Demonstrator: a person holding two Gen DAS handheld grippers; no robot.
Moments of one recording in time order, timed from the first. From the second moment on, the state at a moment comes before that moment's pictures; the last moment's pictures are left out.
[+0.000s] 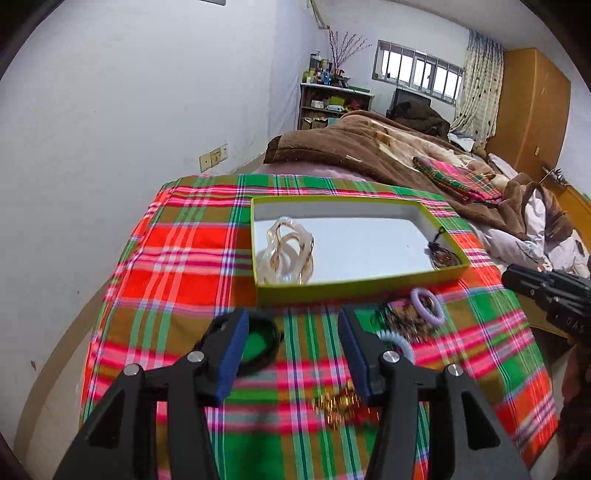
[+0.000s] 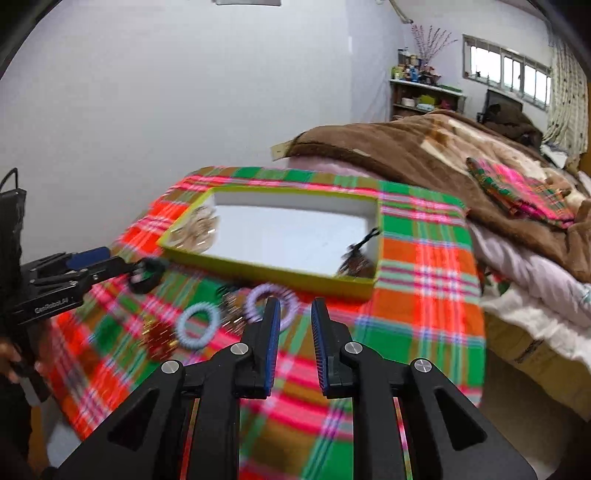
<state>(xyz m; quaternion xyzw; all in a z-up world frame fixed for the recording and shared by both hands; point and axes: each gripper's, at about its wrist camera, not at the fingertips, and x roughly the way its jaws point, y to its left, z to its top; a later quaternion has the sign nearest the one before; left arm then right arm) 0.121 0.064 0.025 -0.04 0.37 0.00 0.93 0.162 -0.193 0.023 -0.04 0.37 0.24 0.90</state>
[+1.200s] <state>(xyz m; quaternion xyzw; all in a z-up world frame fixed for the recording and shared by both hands) 0.042 0.108 0.008 -0.10 0.37 0.04 0.92 0.121 -0.103 -0.011 -0.05 0.42 0.35 0.84</state>
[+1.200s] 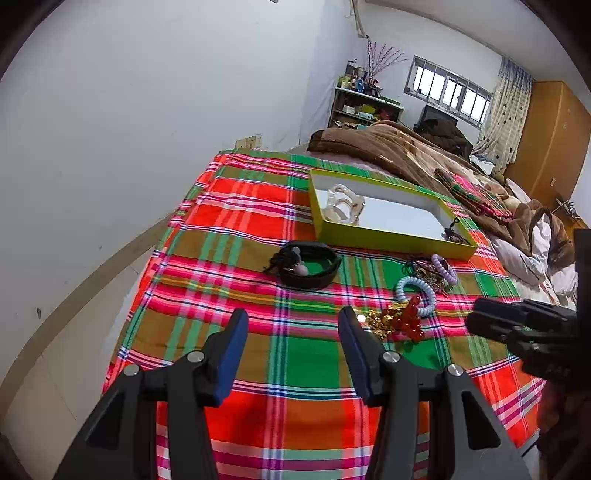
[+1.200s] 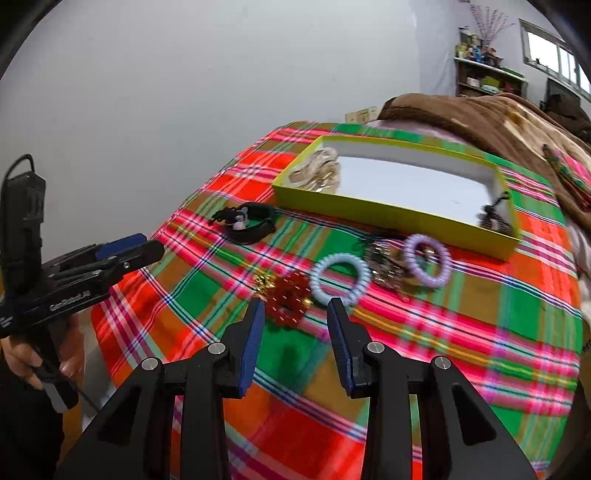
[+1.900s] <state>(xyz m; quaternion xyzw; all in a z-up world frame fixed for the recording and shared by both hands) 0.051 0.132 -0.004 -0.12 0.37 0.03 0.92 0.143 -0.067 -0.032 -0.07 0.44 0.33 0.83</state>
